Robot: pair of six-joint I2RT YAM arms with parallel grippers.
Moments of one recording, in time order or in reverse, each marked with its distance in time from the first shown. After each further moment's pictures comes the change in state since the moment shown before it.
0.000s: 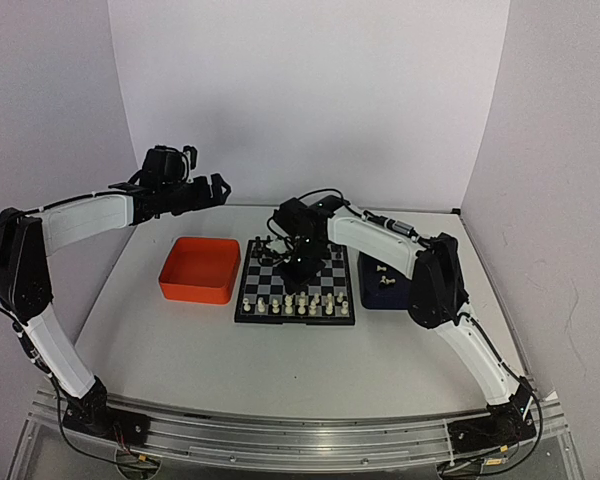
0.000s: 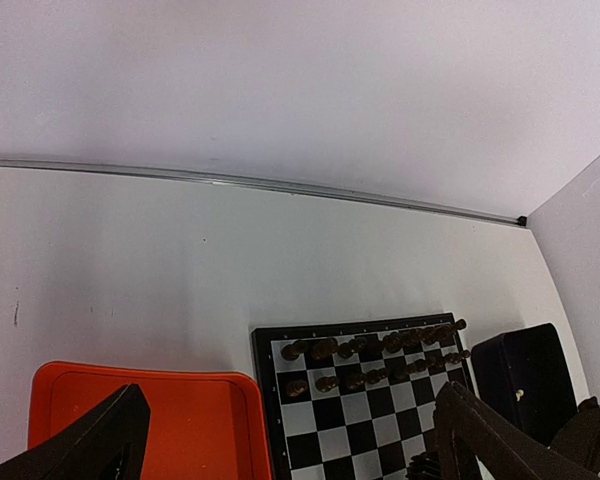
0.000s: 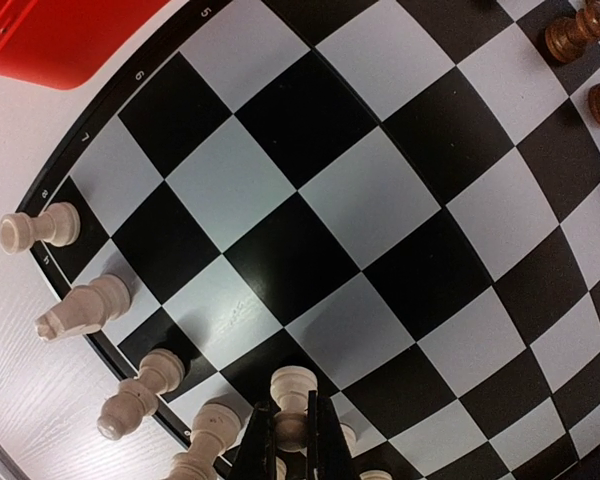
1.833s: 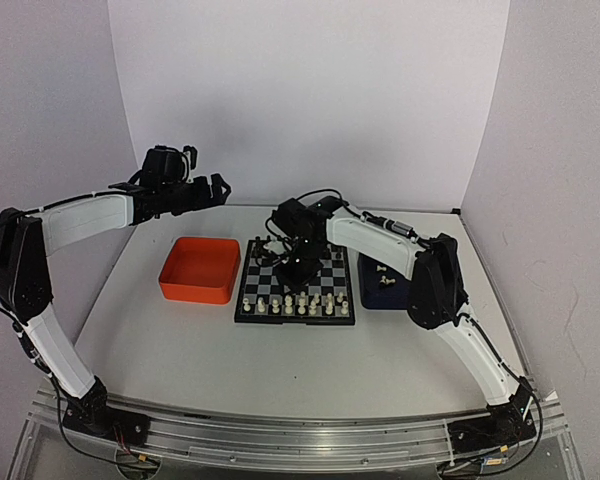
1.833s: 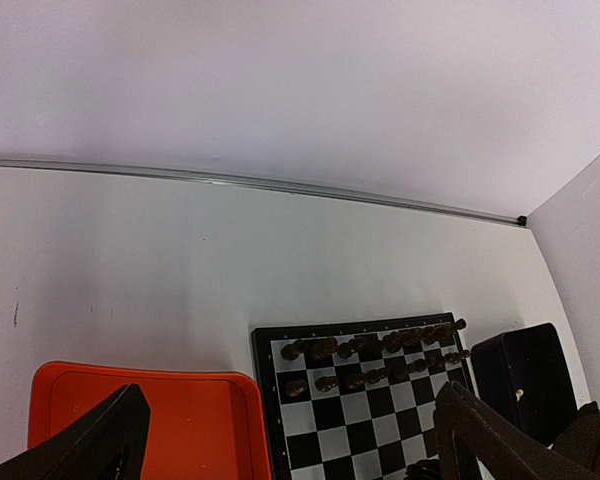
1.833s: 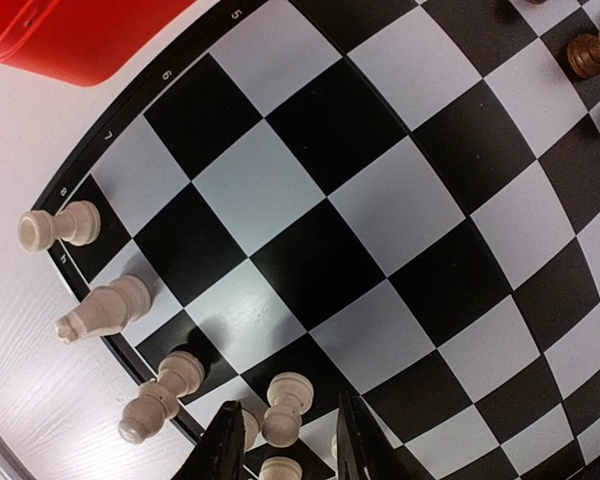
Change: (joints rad) left arm 0.000 0.000 0.000 -0.002 0.001 0.000; right arm 0.007 0.000 0.002 0.004 -0.019 -0.008
